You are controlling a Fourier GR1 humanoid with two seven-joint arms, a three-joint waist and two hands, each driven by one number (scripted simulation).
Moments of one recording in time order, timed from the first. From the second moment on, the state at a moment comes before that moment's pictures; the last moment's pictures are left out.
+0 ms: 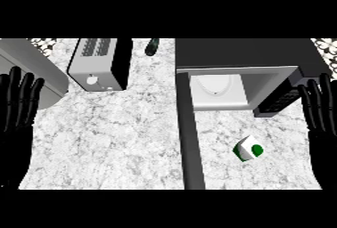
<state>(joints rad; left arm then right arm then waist) -0.01 0.13 0.03 -2.10 -0.02 -0.01 -0.01 0.03 -0.09 -0.01 -2.10 0.00 0.00 0.00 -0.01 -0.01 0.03</state>
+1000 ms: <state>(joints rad) 0.24 0.00 -0.46 -2.05 -0.11 0.24 -0.09 0.54 -0.13 0.02 -2.12 -0.13 0.32 -0.31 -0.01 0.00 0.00</state>
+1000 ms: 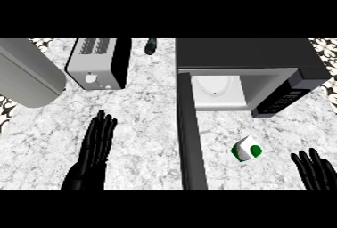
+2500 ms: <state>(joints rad) 0.40 0.14 -0.71 -1.98 -0.01 0.43 -0.36 0.23 -0.07 -0.13 -1.35 0.12 0.21 -0.75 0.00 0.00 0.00</state>
